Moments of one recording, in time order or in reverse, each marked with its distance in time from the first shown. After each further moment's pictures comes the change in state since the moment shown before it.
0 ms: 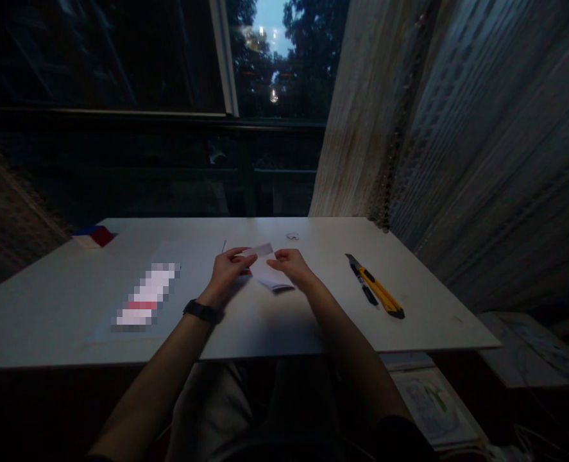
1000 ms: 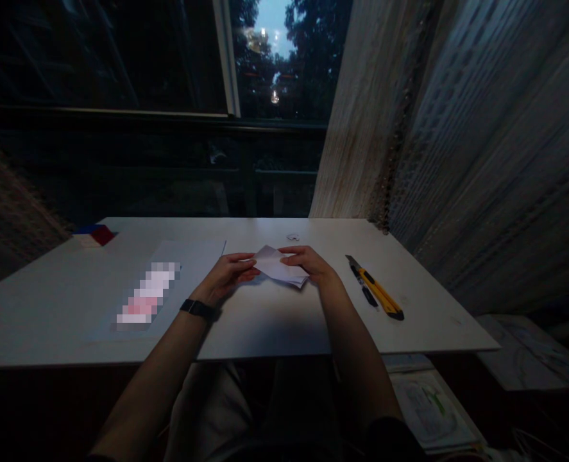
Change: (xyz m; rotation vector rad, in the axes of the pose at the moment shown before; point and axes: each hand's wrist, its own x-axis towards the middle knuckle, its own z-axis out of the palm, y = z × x) left_hand -0.004 0.011 -0.009 -0.226 -0.283 -0.296; right_hand 0.001 -0.015 -0.043 0.059 -0.185 0.085
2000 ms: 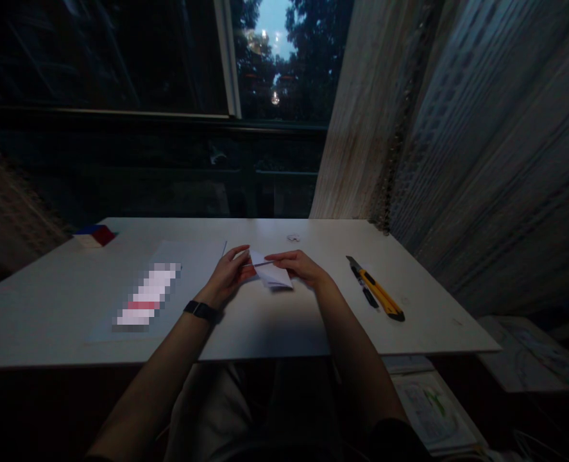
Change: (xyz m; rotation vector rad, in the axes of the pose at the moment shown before) left_hand 0.009 -0.009 0.003 -0.096 0.112 0.139; right_hand -0.003 0.002 0.017 -0.053 -0.159 0.004
